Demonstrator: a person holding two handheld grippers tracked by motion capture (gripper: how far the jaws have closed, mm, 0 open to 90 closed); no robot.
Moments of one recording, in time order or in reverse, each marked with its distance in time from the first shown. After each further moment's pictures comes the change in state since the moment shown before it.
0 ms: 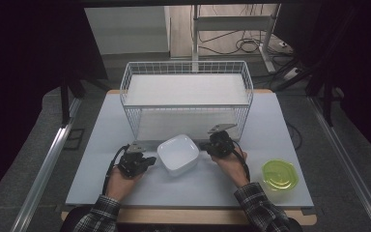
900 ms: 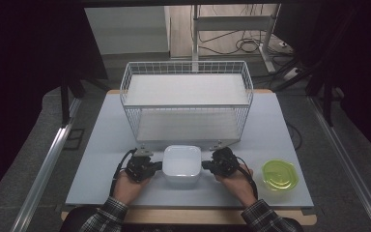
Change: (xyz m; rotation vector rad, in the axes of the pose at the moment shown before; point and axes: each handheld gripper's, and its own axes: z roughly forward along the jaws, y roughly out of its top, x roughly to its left) left arm -0.025 0.001 0.004 0.022 -0.062 0.010; right arm 0.041 -0.031 -0.034 0.090 0.040 0.030
